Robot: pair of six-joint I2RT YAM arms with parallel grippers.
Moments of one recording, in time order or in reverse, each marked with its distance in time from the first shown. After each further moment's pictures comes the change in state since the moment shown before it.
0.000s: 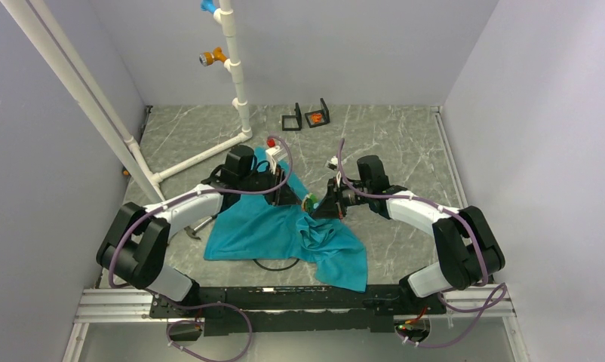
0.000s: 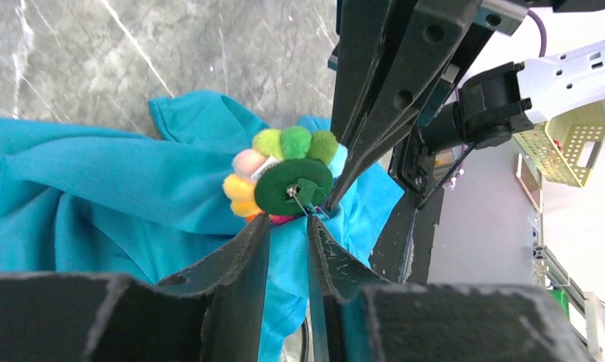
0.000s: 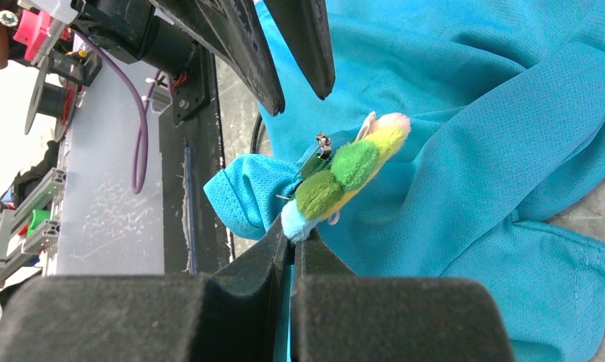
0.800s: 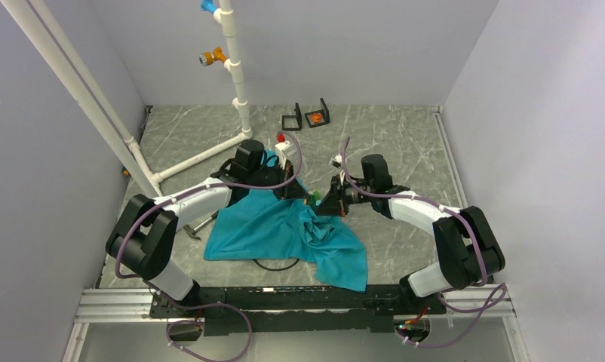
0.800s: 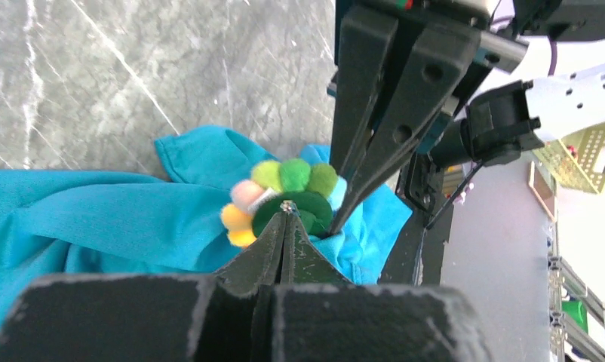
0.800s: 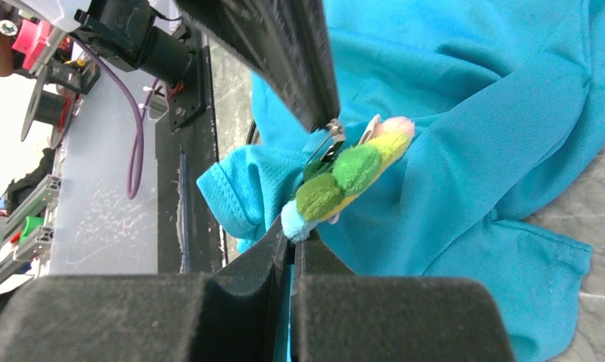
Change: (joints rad) left arm -0.051 0.074 0.097 -0.034 -0.042 0.013; right arm -0.031 0.000 -0.012 0.057 -0.021 0.007
